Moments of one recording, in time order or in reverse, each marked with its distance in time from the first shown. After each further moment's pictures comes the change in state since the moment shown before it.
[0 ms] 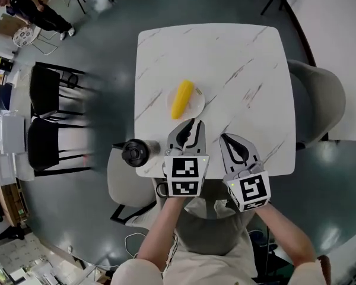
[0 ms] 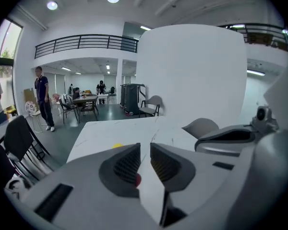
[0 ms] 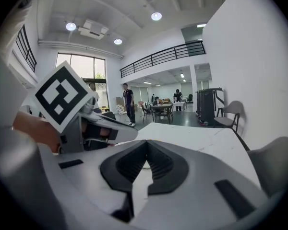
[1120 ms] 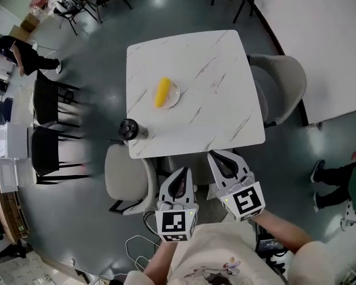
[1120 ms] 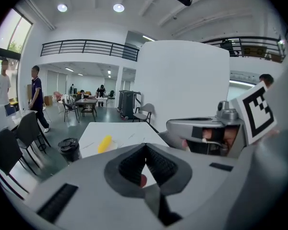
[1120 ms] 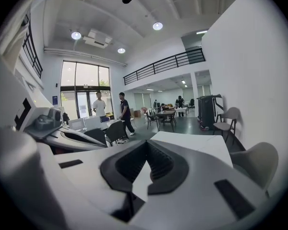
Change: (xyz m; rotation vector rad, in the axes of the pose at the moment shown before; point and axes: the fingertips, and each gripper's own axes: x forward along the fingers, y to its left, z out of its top) left arm -0.253 -0.132 -0.017 -0.074 -0.065 -0.045; right arm -0.199 0.079 0.066 -0.001 -0.063 0.034
